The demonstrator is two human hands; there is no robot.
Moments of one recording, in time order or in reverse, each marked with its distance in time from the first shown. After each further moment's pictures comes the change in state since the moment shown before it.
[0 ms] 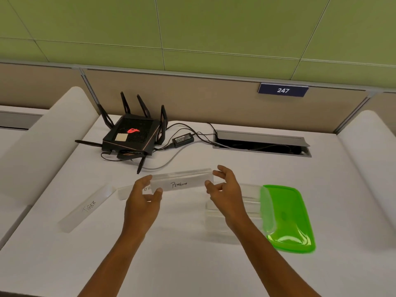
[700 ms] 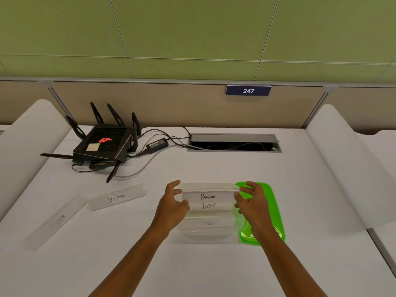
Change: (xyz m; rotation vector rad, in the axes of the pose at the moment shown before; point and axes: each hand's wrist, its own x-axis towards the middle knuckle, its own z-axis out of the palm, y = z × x) left_hand -0.040 0.044 0.135 0.073 -0.404 -0.052; right_hand 0.000 0.070 -0.155 0.067 0.267 0.143
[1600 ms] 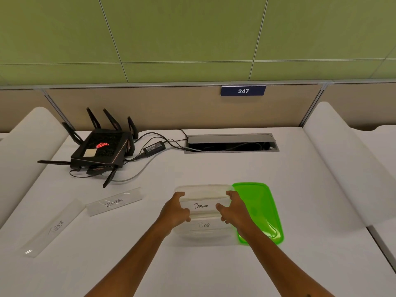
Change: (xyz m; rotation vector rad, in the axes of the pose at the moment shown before) left_hand 0.032 -0.017 0.023 0.219 -0.150 -0.167; right_hand 0.011 0.020 0.027 -0.266 -0.257 0.135
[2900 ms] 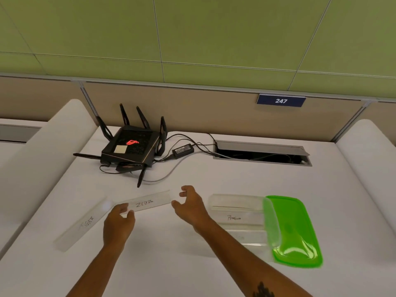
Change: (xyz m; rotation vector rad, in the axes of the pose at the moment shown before) left_hand 0.013 -0.176 -0.183 -0.194 0.667 -0.075; right_hand -0.015 -0.116 0.214 -0.088 -0.266 -0.203
